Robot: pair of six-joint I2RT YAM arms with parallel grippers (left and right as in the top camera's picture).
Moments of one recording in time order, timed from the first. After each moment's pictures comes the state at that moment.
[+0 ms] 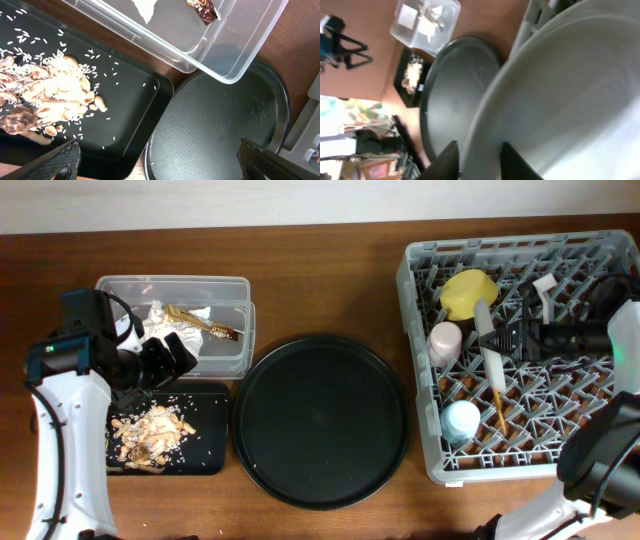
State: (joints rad) left arm 0.22 1.47 1.36 -1.19 0.26 -0.32; right arm -0.47 1.89 1.59 -1.48 -0.97 -0.82
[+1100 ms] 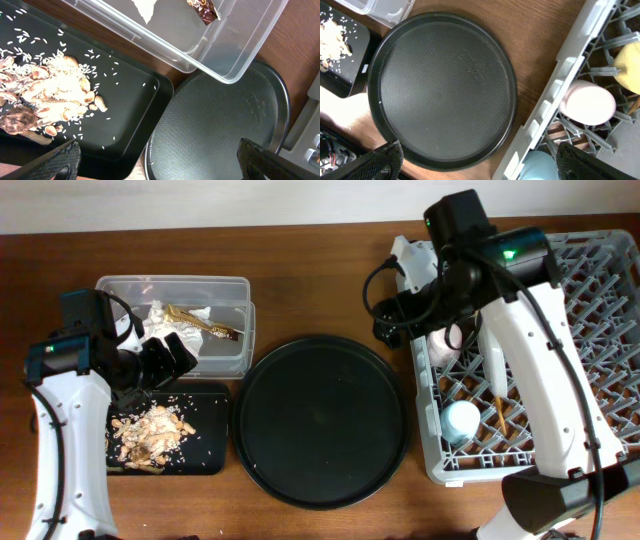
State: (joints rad) left arm 0.22 1.47 1.36 -1.19 0.26 -0.32; right arm 0.30 1.79 2.07 -1.53 -0.23 -0.11
